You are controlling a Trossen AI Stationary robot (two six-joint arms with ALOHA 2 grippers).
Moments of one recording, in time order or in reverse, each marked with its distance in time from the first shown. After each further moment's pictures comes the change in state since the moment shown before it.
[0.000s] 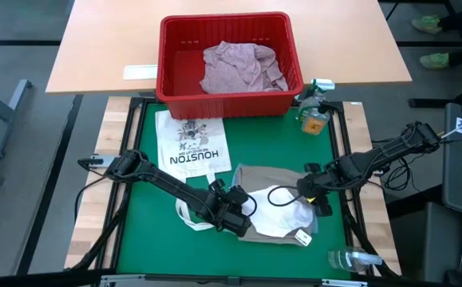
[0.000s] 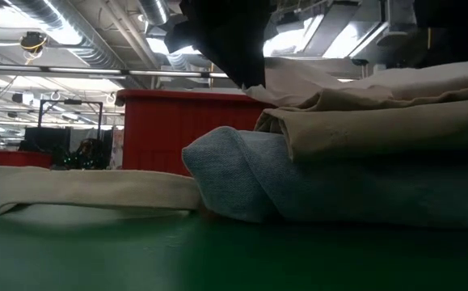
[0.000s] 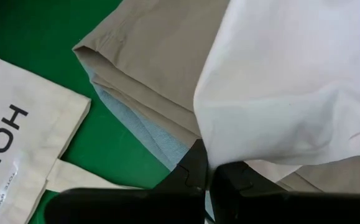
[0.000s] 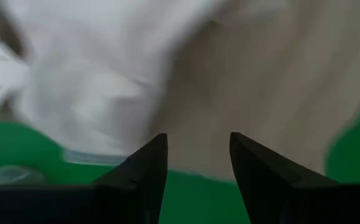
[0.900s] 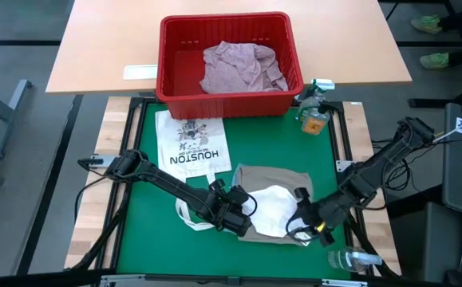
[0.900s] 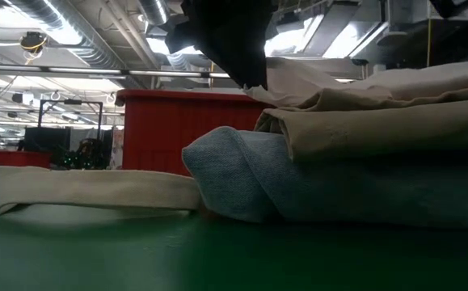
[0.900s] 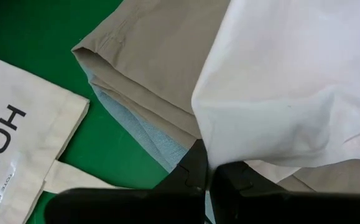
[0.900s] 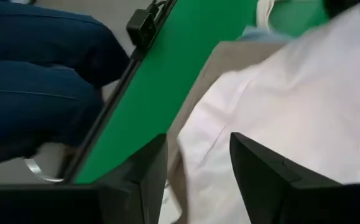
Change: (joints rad) left arm 0.002 0.000 0.000 0.008 0.001 -0.003; right arm 0.306 0.014 0.000 0.546 0.167 -0.009
